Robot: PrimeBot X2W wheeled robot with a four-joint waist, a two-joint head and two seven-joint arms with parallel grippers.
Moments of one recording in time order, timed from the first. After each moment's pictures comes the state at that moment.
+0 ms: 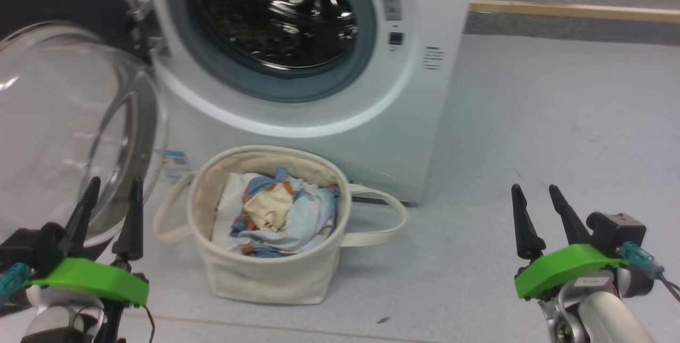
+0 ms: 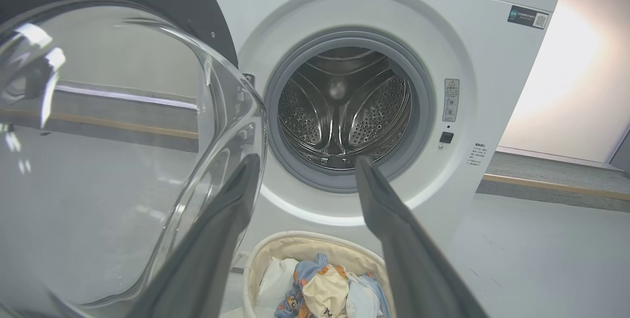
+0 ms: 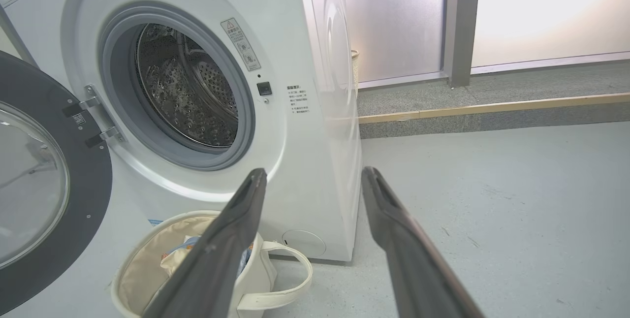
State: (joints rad) left arm -0.24 0.33 -0.06 0.33 -0.46 -0.05 -0.20; right arm -0.20 -0.20 0.22 0.37 0.46 0.13 -0.22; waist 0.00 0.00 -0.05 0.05
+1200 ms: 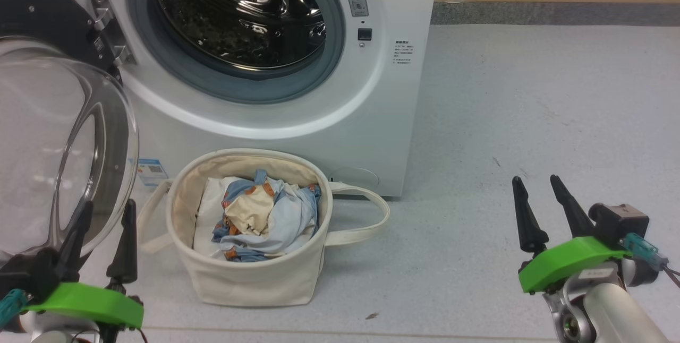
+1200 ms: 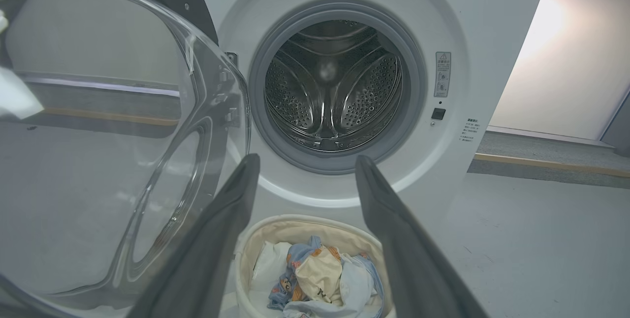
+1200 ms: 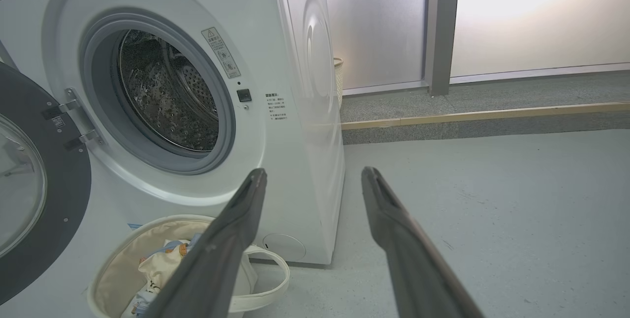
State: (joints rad) left arm -0.16 0.34 -0.05 0.30 -0.45 -0.02 -0.23; right arm -0.23 -0.26 0.26 0.35 0.47 0.13 -0.22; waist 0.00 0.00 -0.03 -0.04
